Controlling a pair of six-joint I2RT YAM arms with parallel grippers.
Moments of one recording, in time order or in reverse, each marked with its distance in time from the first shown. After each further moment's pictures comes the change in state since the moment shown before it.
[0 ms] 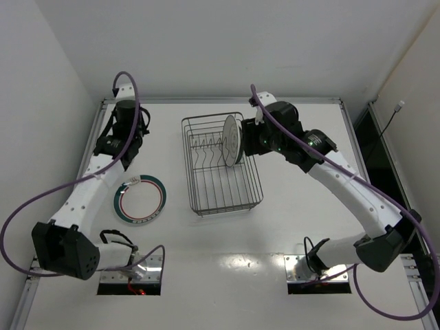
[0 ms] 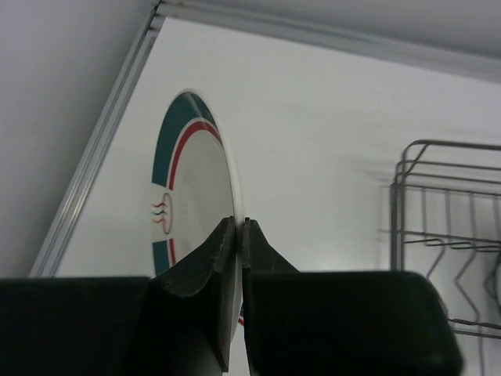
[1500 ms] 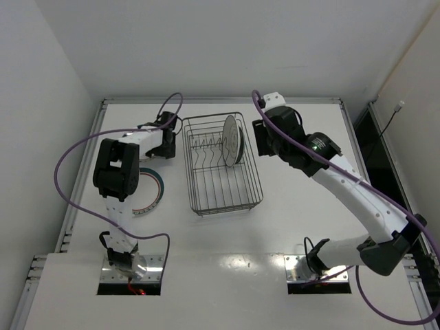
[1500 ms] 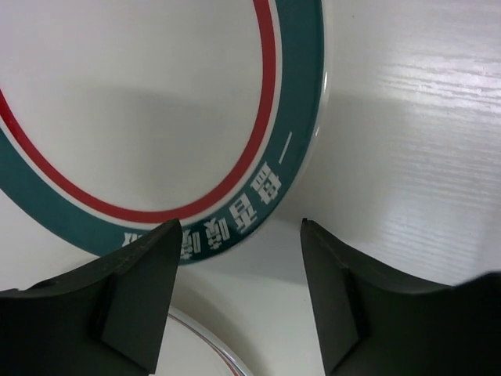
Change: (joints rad) left arm -0.010 0.756 0.246 -0.180 0.081 -0.019; right arm 0.045 -0.053 -0.033 -0.062 0.276 -0.023
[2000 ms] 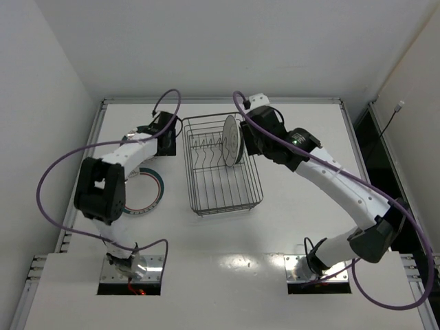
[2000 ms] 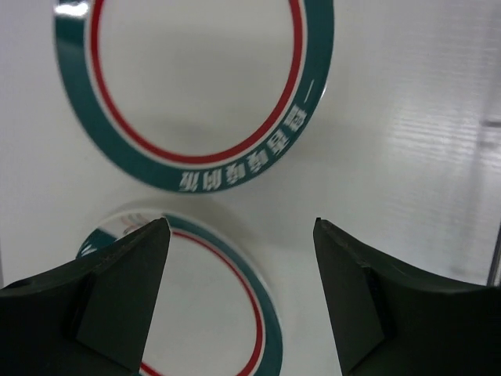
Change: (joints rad) left arm -0.080 -0.359 -0.206 0.007 -0.097 -0.056; right arm 0.042 0.124 0.064 0.014 0.061 0.023
